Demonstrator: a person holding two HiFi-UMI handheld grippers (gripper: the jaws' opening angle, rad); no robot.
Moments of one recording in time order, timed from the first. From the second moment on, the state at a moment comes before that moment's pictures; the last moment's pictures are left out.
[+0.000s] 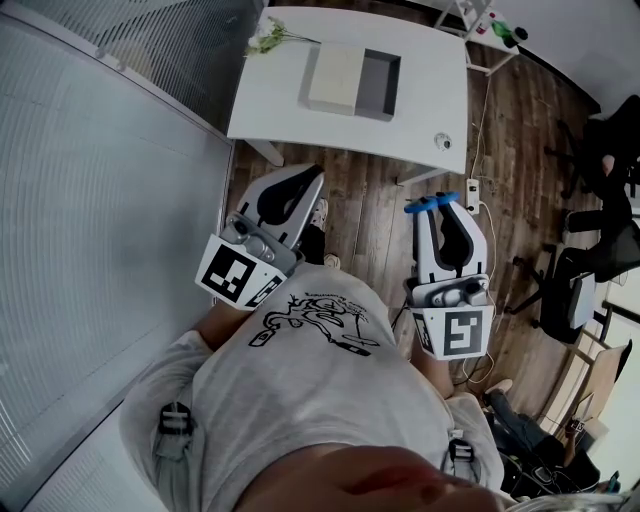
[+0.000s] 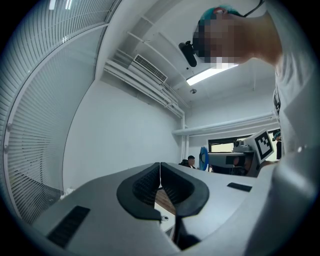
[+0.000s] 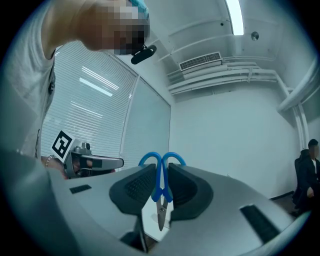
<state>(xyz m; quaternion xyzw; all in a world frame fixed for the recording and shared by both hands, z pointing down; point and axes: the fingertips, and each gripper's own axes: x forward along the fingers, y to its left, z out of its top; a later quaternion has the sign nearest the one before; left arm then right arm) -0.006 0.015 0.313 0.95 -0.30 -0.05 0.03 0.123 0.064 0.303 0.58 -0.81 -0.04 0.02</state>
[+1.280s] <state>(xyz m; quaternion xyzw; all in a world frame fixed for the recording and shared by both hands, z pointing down) -0.020 -0.185 0.291 0.96 -0.28 -0.05 0.03 0.098 -0.135 0.275 0.58 -0.81 -0.05 0.04</state>
